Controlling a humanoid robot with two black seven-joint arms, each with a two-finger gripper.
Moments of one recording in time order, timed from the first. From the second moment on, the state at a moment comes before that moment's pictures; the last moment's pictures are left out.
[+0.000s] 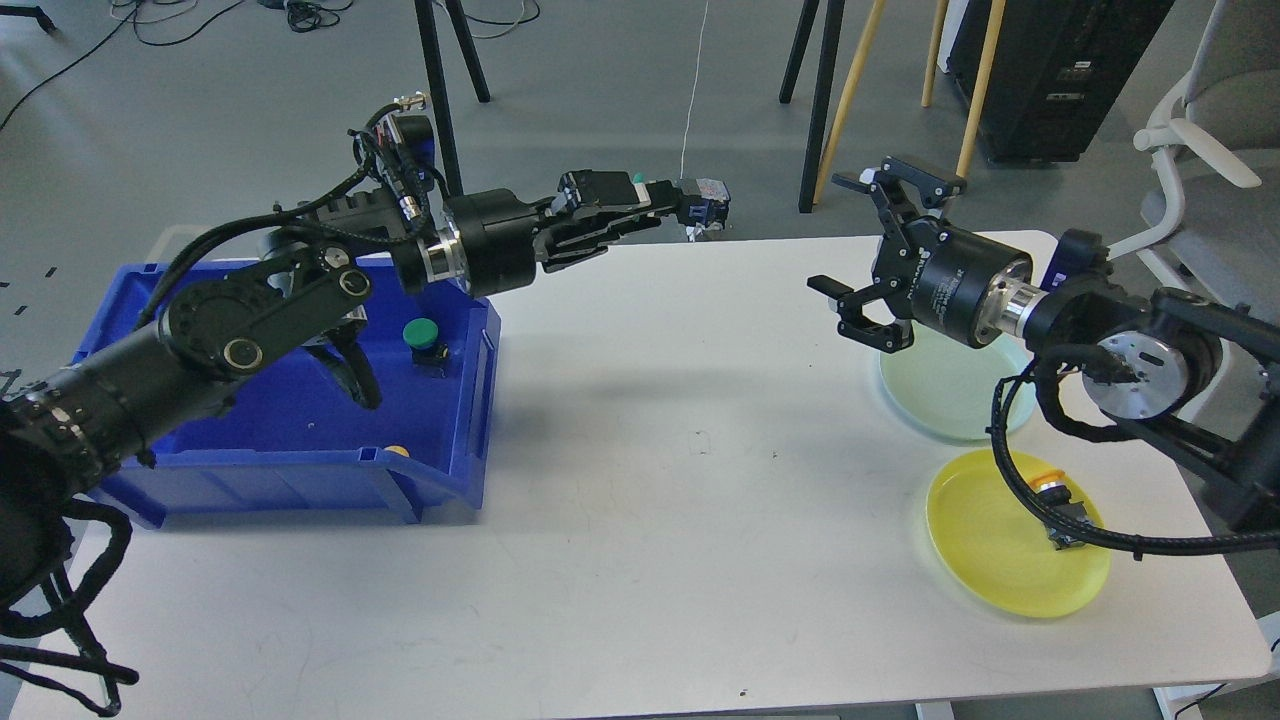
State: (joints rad) left arm -1.02 0.28 -0.36 -0.81 0.94 -0.49 -0.49; right arm 0.91 -0.61 0.37 1.33 0.05 0.11 -0.02
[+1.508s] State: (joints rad) left arm -0.96 0.26 -0.38 -0.81 0.89 -0.49 -0.49; right arm 0.98 -0.42 0.35 1.24 0.04 0.05 -0.01
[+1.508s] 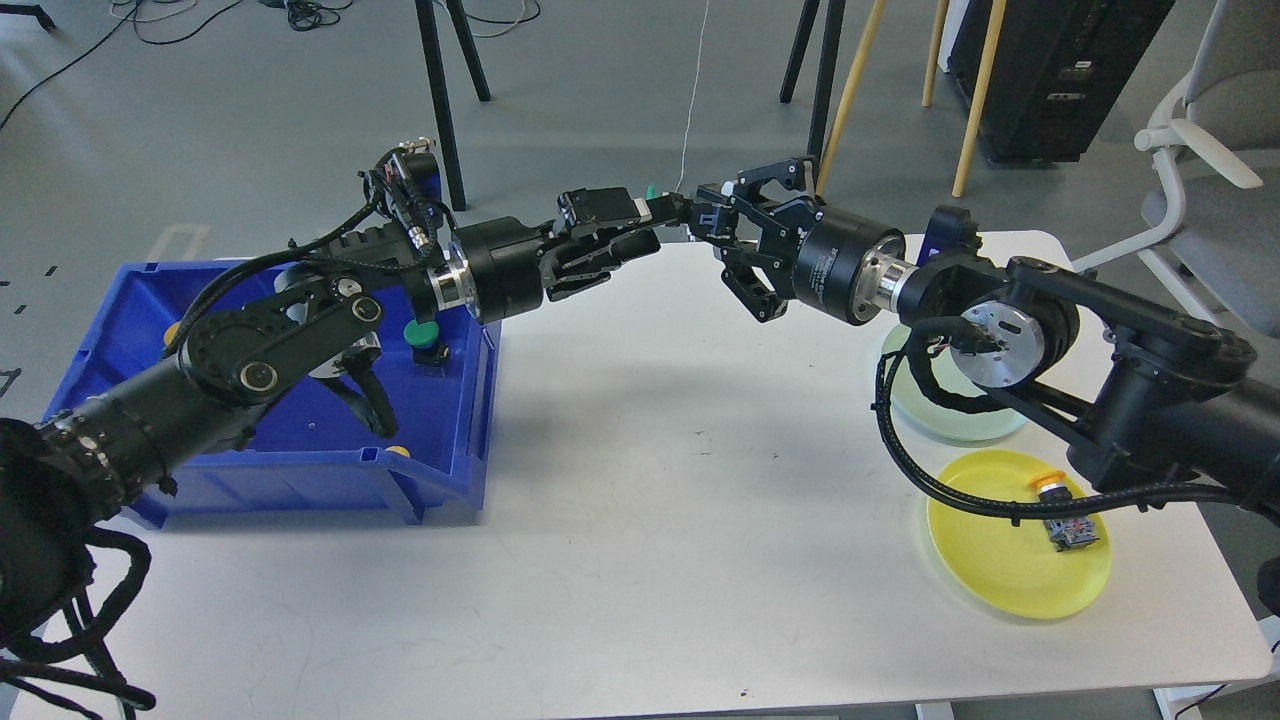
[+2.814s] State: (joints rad) left arm -0.95 0.30 -0.45 -0.85 0.84 -0.49 -0.49; right arm 0.70 -0.41 0.57 0.83 0.23 -0.48 -0.10
